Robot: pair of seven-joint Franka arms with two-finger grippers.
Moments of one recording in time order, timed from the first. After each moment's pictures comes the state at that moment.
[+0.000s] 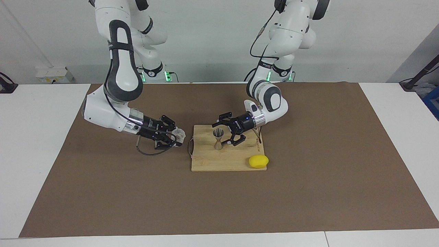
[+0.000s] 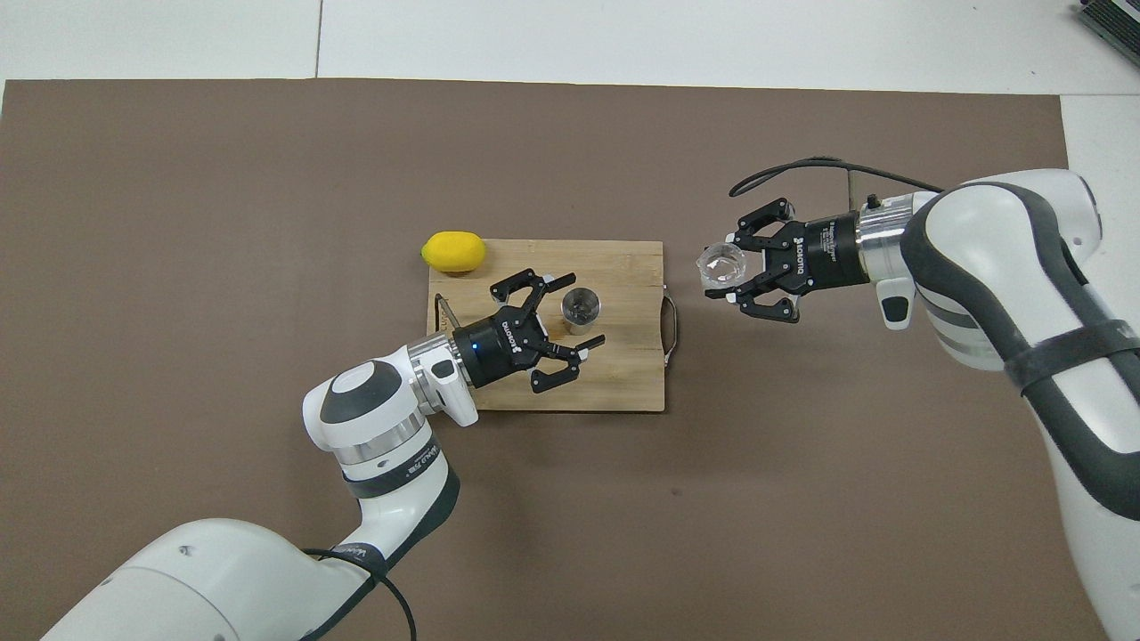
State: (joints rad) left arm -0.48 0.37 -0.03 -2.15 -2.30 2.09 2.57; right arm 0.09 0.30 -0.01 -1.85 1.00 1.97 1.23
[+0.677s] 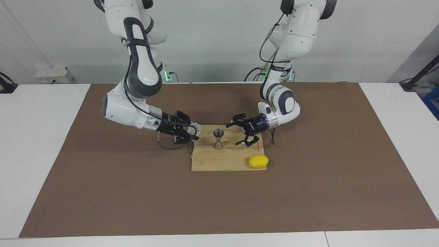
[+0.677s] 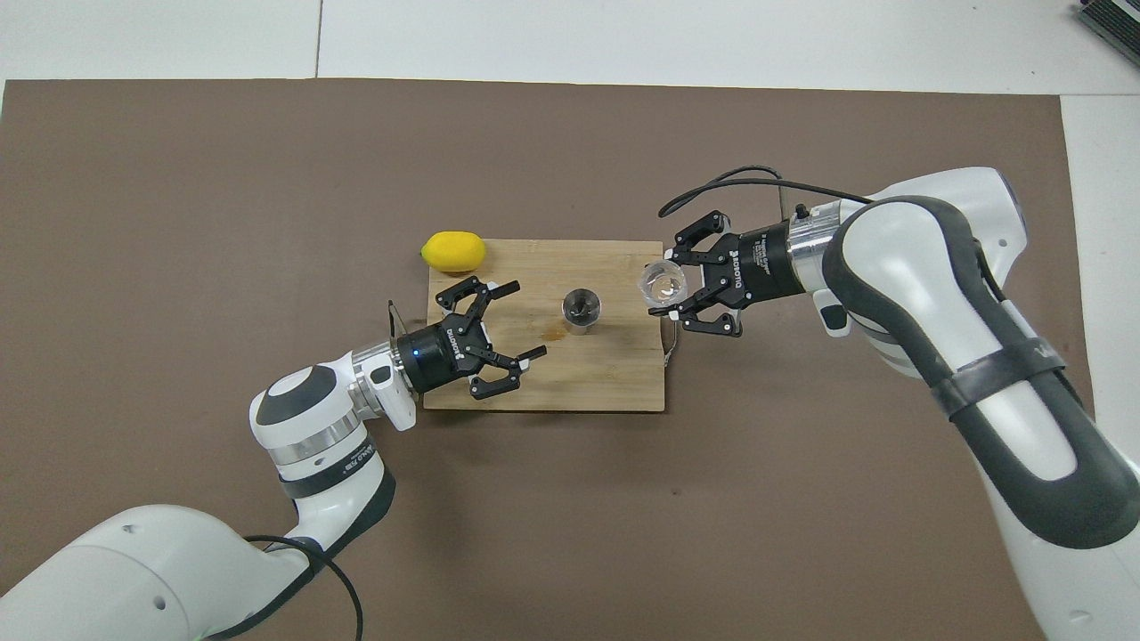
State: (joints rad) left arm -0.34 0.35 -0.02 -2.27 -2.18 1.91 2.57; right arm 0.20 0.30 0.00 -1.84 1.00 1.99 1.25
